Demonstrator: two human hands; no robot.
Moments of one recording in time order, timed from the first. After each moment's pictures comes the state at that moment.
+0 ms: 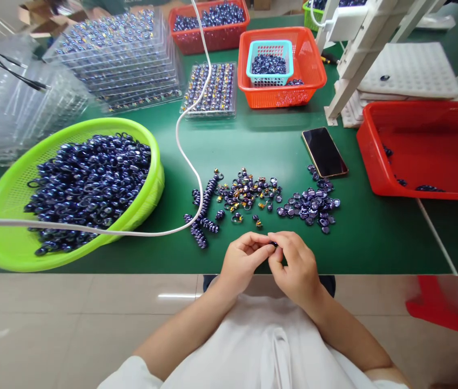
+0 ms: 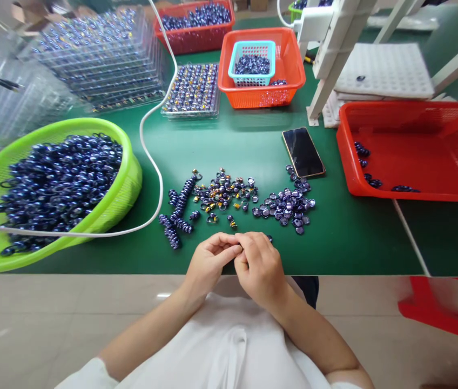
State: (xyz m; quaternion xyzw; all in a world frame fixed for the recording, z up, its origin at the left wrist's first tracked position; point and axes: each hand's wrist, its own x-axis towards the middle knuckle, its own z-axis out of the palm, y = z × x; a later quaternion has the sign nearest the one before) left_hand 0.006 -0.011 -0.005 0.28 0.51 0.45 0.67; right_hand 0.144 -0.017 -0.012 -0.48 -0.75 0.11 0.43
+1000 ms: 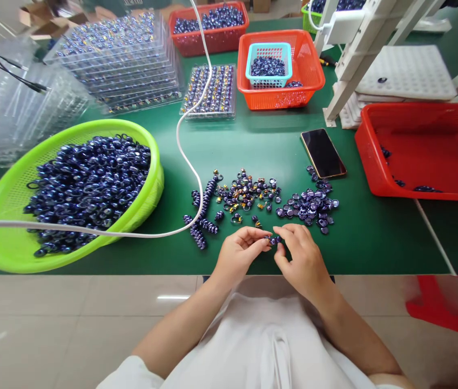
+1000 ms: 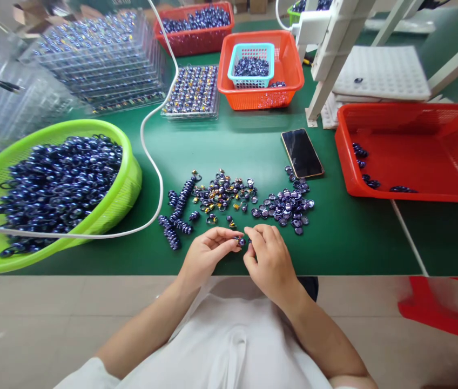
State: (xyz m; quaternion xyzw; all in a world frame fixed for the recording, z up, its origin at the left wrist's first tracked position) left_hand -0.001 0.003 0.006 0.31 0.51 0.42 0.68; right_hand 0.167 -0.009 -0.016 -0.51 -0.78 0.11 0.34
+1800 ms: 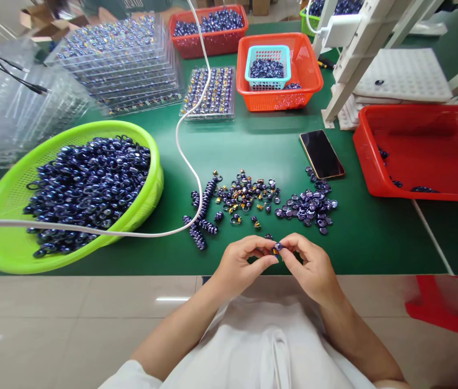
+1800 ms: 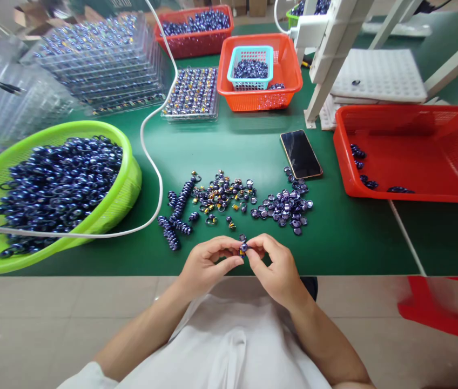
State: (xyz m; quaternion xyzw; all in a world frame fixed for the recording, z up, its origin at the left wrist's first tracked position) left_hand -0.008 -0.010 0.002 0.55 0.44 0.39 0.59; right_hand 0.178 -0.021 0.001 -0.51 -0.63 0.44 0.38
